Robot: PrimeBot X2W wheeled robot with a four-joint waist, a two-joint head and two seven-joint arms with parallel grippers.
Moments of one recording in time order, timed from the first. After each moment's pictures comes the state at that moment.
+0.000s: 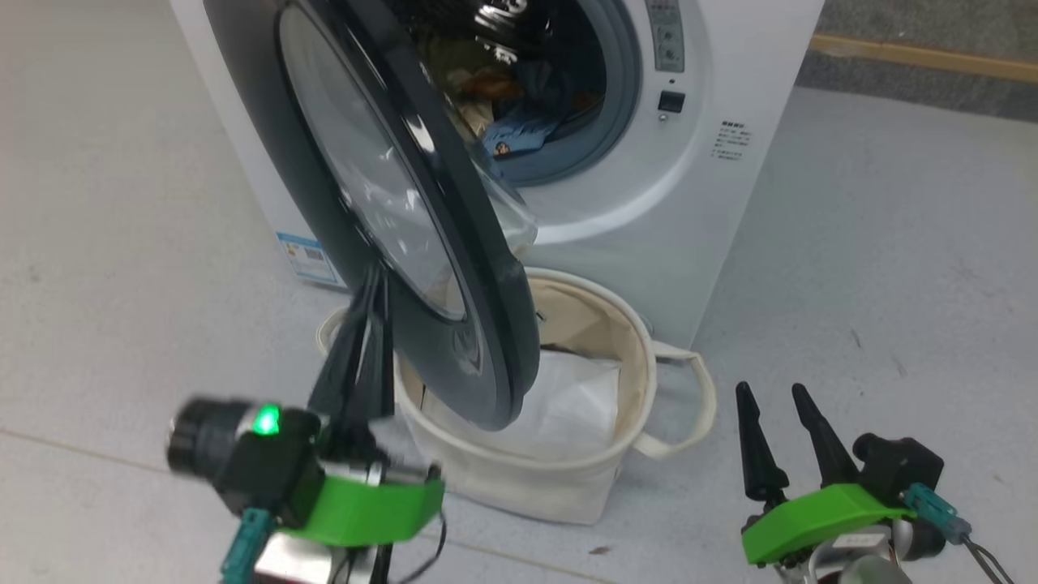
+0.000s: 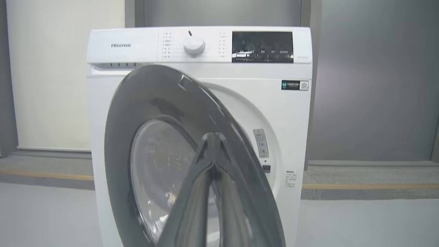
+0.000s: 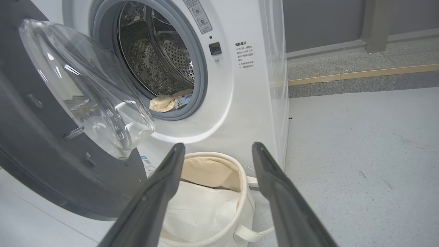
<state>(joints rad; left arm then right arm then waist) -0.22 0.11 -0.34 -0.09 -0.14 0.20 -0.25 -0.12 -0.06 0.14 0.31 0.34 0.13 -0.25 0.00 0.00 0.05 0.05</state>
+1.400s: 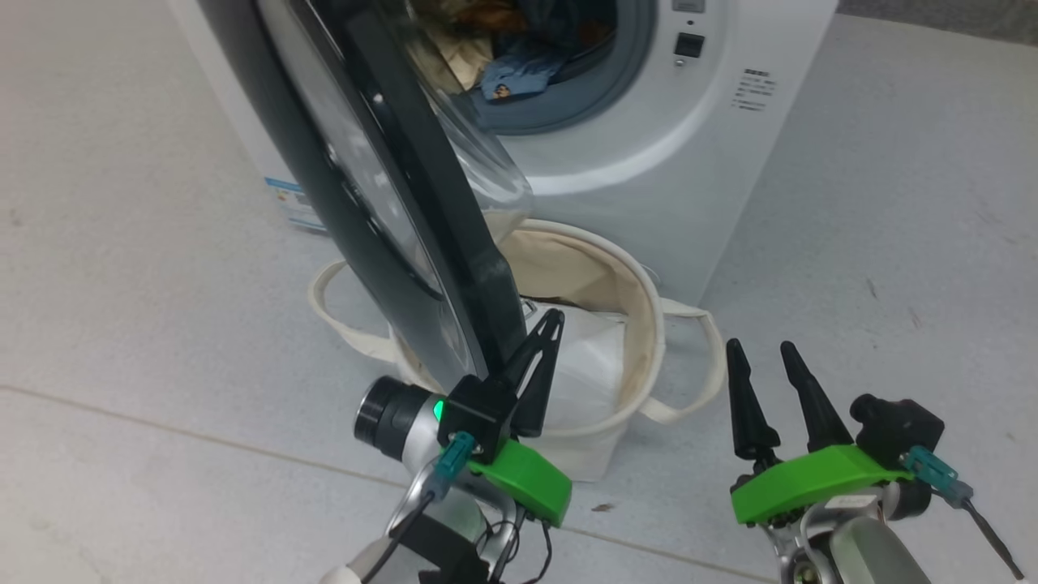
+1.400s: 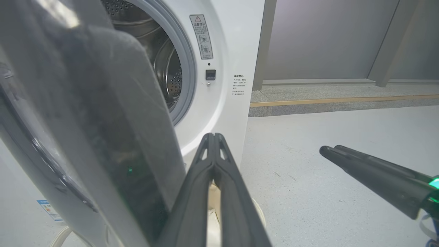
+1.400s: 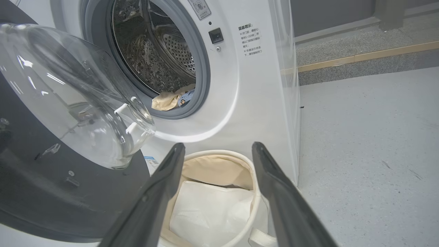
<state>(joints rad) -0.53 0.02 -0.73 0.42 -0.31 0.28 -0.25 -0.19 -0.06 0.17 0.30 0.42 0.13 -0.25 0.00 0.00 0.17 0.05</state>
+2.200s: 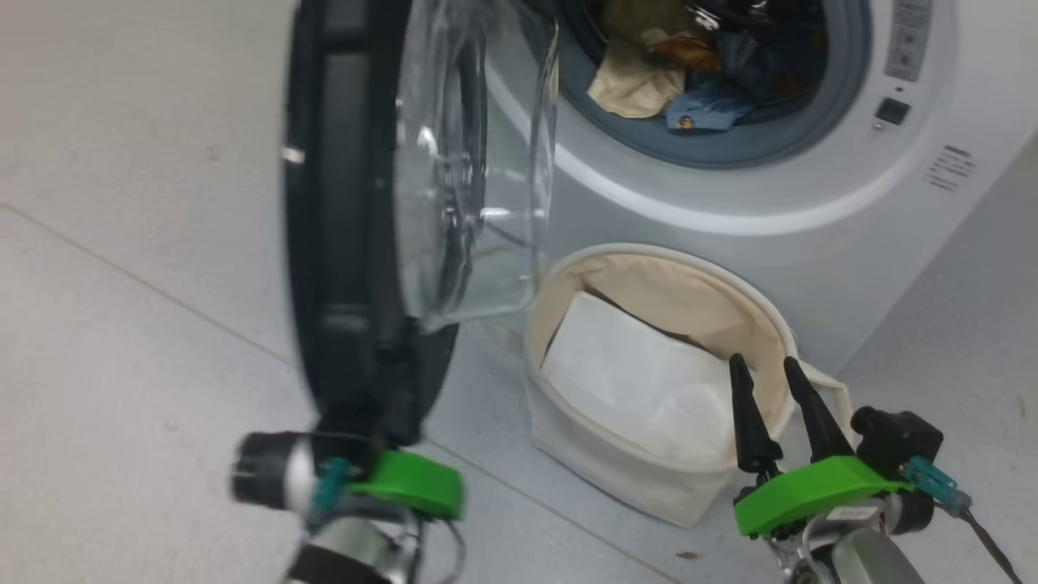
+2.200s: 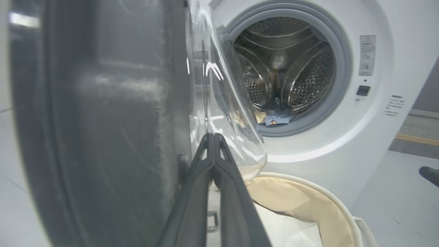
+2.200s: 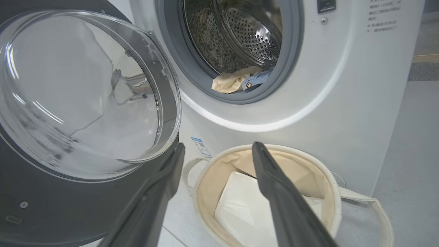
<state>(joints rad) -0.38 0.15 -0.59 0.26 -0.35 0.44 -0.25 -0.18 -0.06 0.16 0.33 0.41 0.13 -0.25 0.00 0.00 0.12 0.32</state>
